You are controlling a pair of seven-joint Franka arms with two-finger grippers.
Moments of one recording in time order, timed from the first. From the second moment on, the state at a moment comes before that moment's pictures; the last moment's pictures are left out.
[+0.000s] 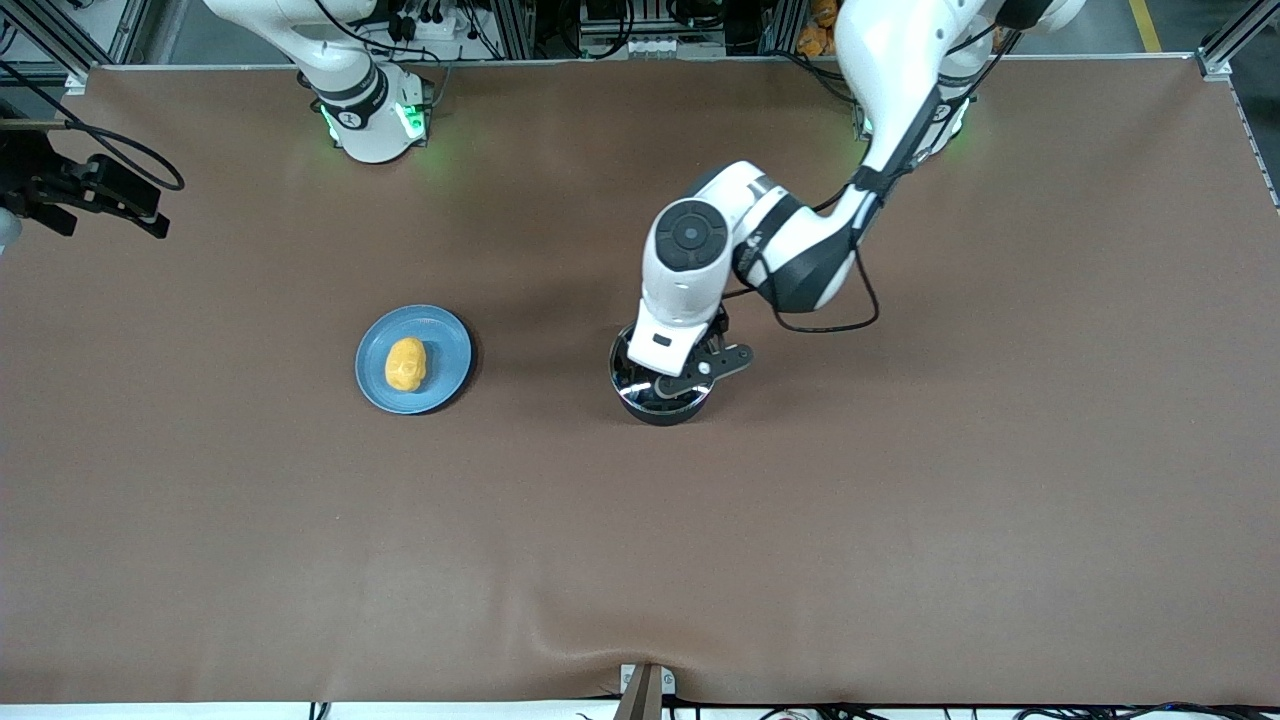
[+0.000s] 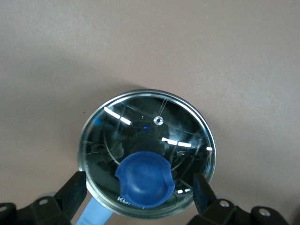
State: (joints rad) left arm -0.64 0.65 -0.15 -1.41 0.07 2.06 -1.19; right arm 0.01 -0.04 0.02 -1.50 0.00 1.43 0.07
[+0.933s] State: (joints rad) left arm -0.70 0.70 -0.10 -1.41 0.08 2.08 -1.20; right arm 0.01 -0.04 0.02 -1.50 0.00 1.43 0.07
